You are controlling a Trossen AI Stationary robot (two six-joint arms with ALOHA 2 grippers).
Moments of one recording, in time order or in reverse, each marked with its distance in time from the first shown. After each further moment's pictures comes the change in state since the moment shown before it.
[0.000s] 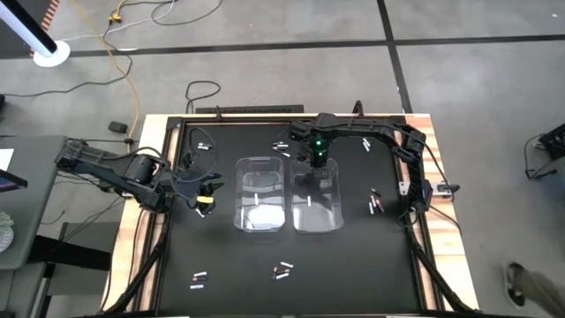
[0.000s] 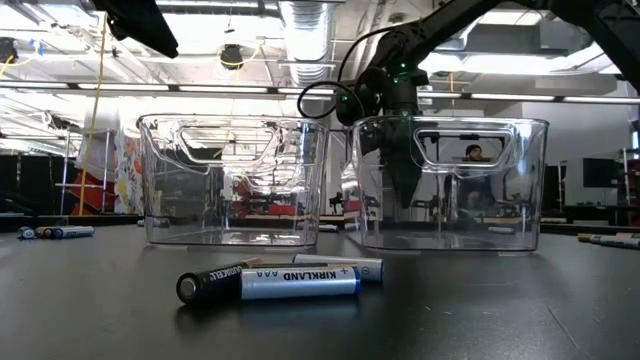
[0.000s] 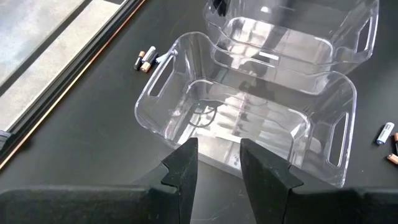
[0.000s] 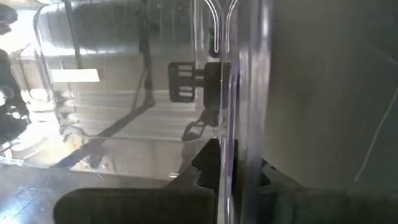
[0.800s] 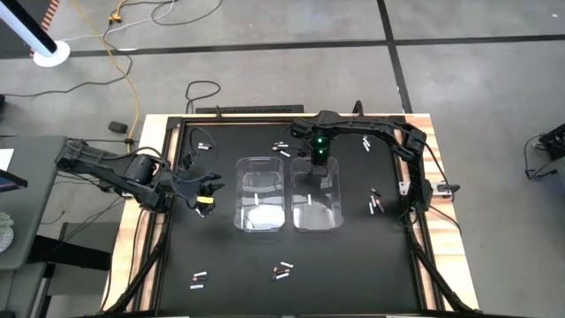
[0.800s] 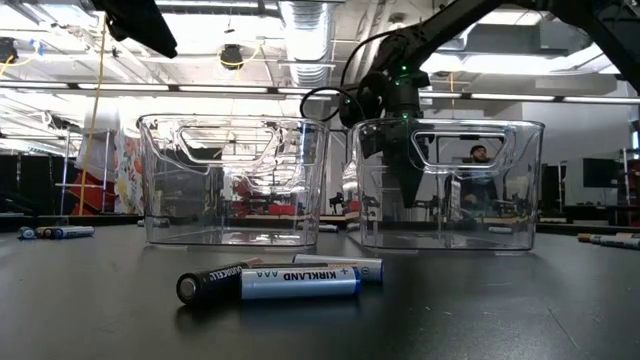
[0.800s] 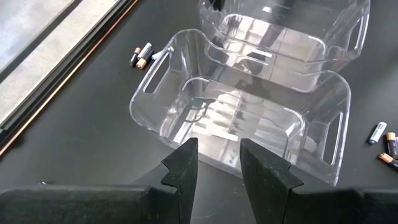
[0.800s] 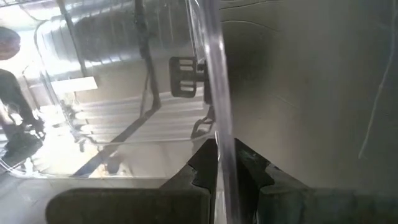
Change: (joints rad) left arm 0.000 0.000 0.000 0.000 0.018 -0.018; right arm -0.028 0.000 0.000 -0.019 0.000 0.097
